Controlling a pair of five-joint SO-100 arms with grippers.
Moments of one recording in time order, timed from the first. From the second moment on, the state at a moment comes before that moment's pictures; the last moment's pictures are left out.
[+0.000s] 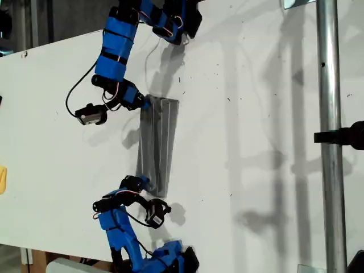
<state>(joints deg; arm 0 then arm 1) -28.7 80.8 78.9 85.7 -44.9 25.4 88.2 87.3 88.9 31.1</state>
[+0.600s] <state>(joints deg) -34.7 73.0 67.8 88.9 -39.0 22.8 94.6 93.0 84.5 27.4</state>
